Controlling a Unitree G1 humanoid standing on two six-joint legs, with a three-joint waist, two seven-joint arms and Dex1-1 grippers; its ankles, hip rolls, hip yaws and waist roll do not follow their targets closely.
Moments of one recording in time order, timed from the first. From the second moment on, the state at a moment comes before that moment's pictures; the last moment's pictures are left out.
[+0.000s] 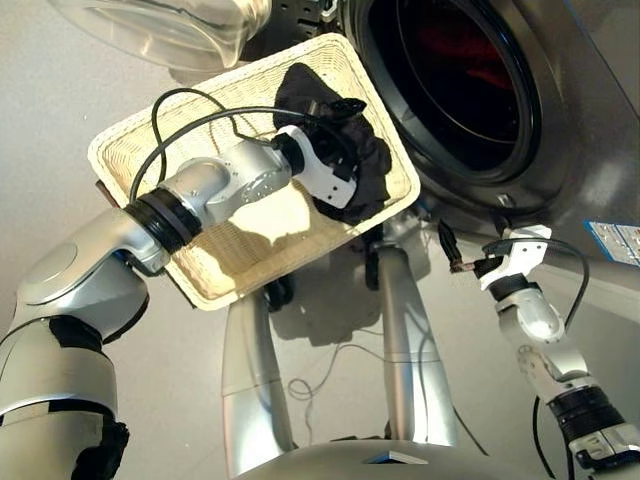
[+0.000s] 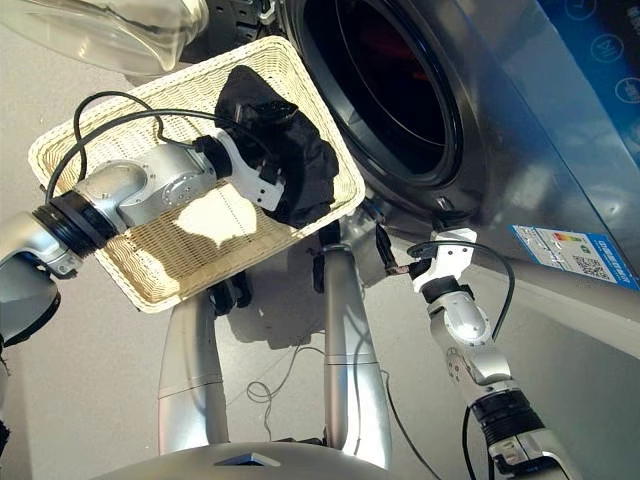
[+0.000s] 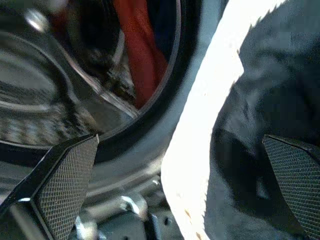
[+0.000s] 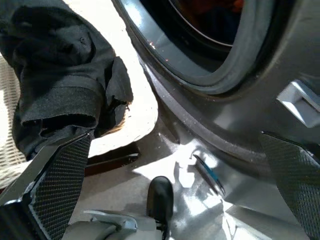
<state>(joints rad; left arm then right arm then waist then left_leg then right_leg) -1.24 0.67 -1.07 0.62 0.62 -0.18 0.02 -0.05 -0.60 0.22 0.06 0.60 -0.31 0.09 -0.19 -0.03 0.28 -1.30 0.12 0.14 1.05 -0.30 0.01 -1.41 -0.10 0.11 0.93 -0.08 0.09</state>
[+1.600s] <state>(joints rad) -0.90 0.66 -0.65 0.60 0.18 -0.21 0.16 0.00 -0.59 0.15 -0.03 0.64 -0.30 0.07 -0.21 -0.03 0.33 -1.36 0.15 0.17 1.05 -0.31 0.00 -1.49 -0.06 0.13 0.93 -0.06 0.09</state>
